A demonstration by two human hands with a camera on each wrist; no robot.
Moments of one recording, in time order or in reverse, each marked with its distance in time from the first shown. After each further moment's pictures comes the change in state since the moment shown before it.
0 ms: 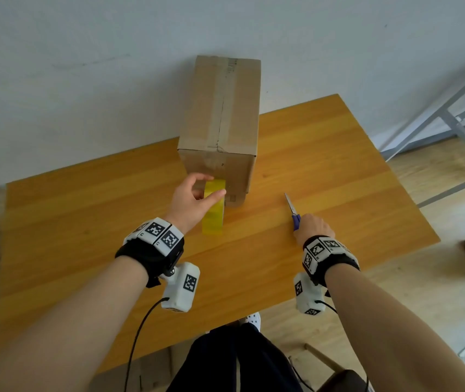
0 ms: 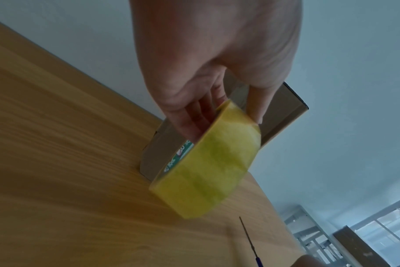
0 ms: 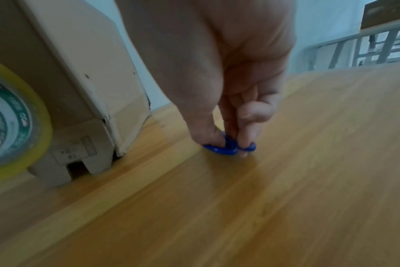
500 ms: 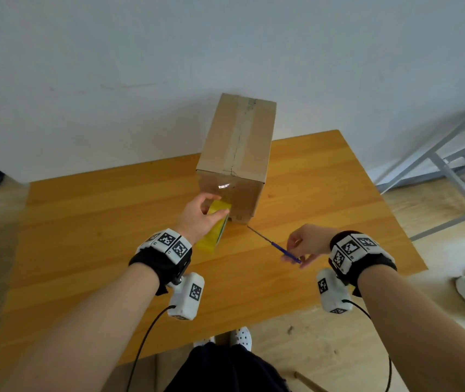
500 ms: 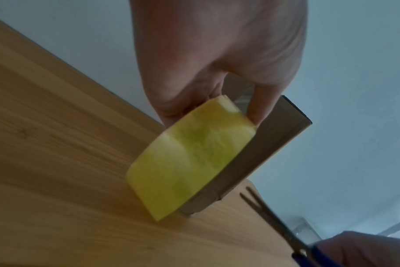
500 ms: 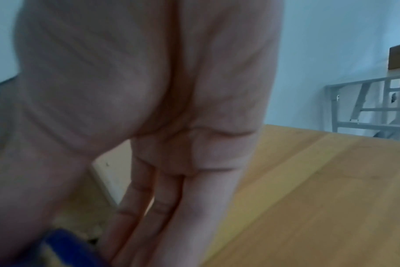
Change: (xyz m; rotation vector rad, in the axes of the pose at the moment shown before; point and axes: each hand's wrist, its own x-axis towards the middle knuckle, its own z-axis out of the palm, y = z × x) left_hand -0.011 -0.010 -0.012 0.055 0.049 0.014; right_hand -0.038 -0.005 -0.072 0.191 -0.576 -0.360
